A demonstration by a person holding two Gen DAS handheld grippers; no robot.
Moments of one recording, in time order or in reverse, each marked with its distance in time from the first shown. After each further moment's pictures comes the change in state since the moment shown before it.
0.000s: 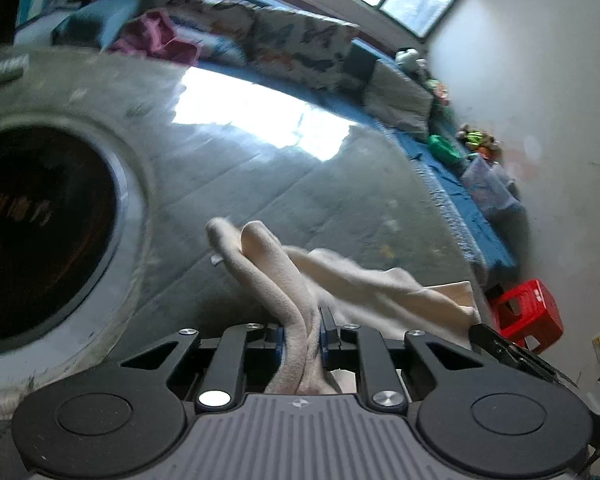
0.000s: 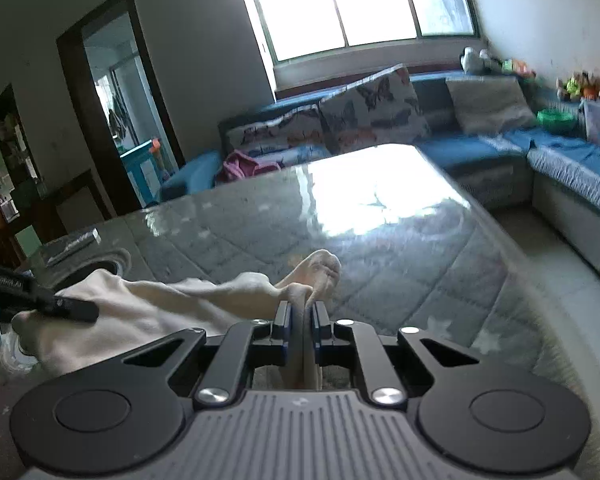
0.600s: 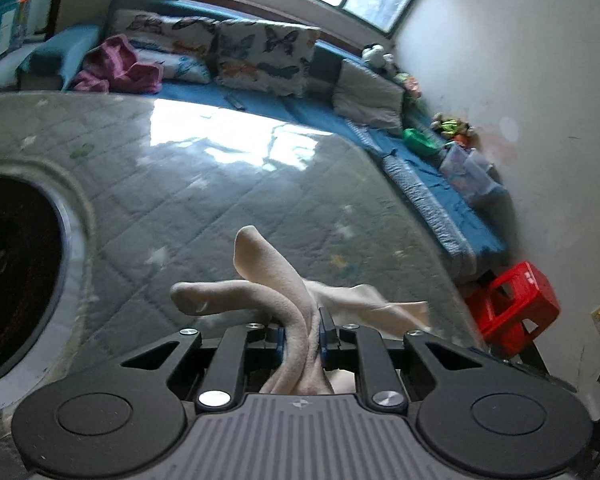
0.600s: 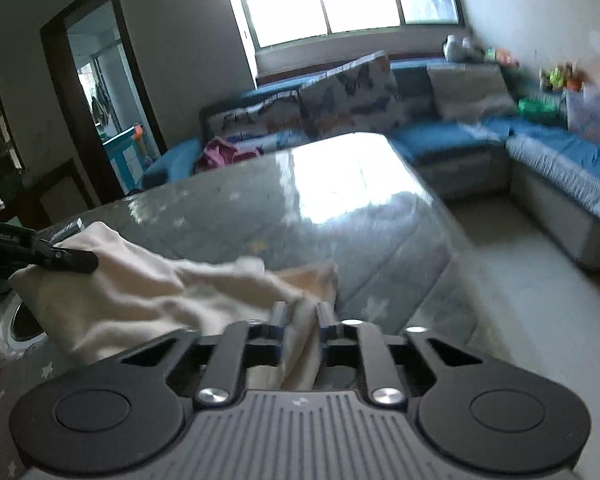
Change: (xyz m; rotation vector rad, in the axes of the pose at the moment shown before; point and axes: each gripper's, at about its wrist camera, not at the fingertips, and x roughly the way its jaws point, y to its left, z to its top) left arm 0.018 -0.044 0.004 0.073 -0.007 0.001; right arm -0.015 -0.027 -0.001 0.043 0.086 -0.037
